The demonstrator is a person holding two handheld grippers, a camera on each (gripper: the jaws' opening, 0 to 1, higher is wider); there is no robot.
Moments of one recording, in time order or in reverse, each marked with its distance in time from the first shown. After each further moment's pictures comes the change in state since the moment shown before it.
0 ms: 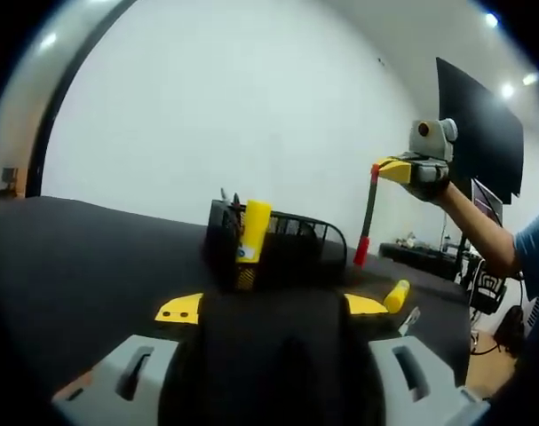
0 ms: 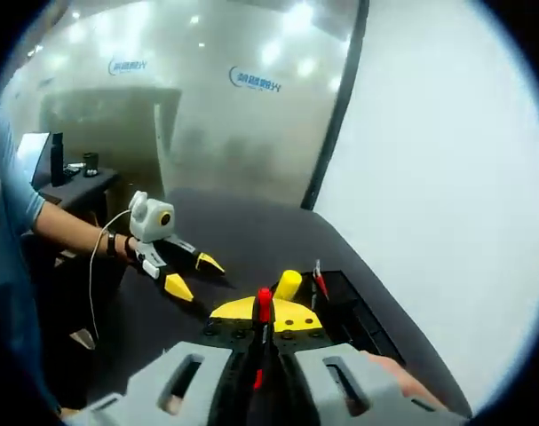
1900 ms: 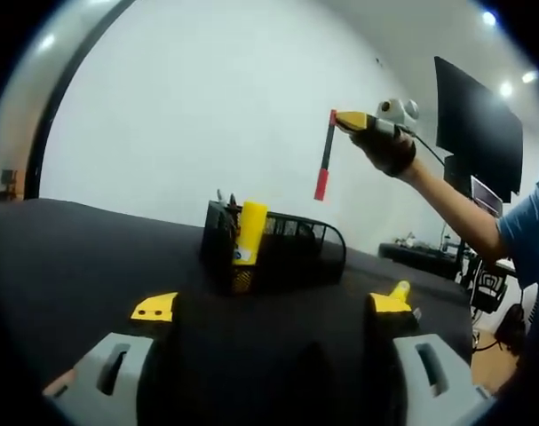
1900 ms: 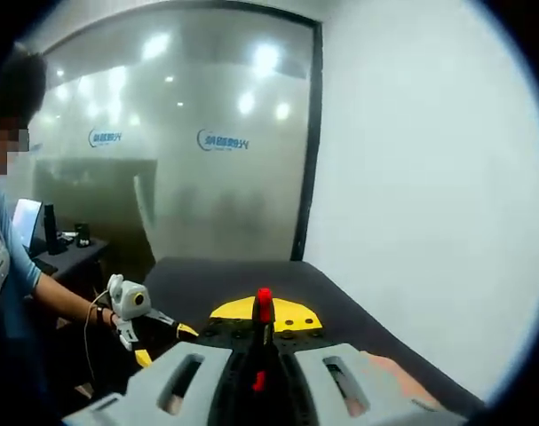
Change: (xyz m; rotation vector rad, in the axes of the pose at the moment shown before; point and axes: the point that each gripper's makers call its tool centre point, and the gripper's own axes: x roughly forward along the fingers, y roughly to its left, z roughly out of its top) left arm 0.009 0.009 0.003 0.012 -0.007 0.001; right arm 0.009 -0.087 0.069 0.170 -0.248 -0.011
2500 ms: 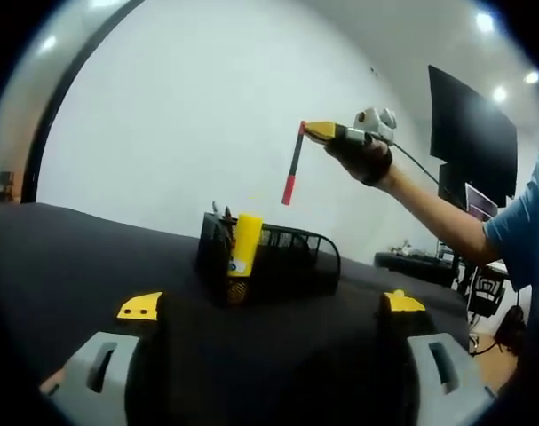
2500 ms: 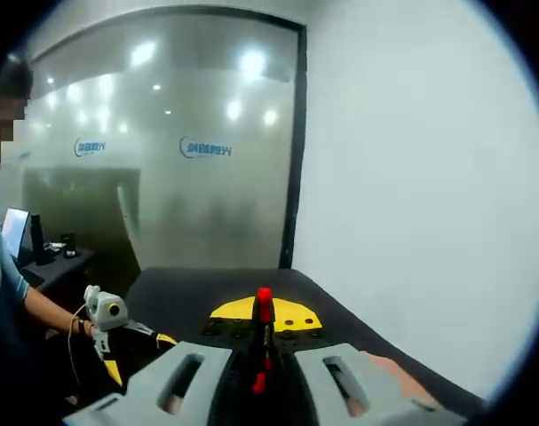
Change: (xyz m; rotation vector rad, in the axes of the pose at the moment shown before) left arm -0.004 -0.012 0.008 0.000 -0.054 -0.020; right arm 0.033 -0.009 -0.007 0.027 -0.027 -0.042
